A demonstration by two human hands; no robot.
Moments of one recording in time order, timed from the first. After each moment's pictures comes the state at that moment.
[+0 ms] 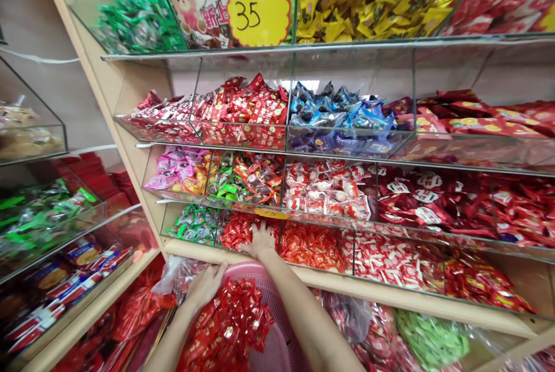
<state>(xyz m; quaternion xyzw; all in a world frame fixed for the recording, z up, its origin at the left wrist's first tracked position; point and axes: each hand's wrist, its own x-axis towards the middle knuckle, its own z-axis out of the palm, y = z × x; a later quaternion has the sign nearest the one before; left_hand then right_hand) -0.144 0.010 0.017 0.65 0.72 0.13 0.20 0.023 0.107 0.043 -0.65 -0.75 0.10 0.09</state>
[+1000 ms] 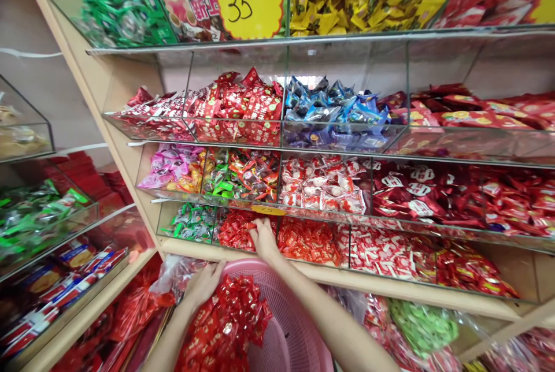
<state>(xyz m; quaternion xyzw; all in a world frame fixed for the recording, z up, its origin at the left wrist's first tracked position) -0.143 0.011 0.017 0.64 0.73 0.13 0.20 0.048 0.080 0.058 -0.55 -0.74 0.15 0.37</state>
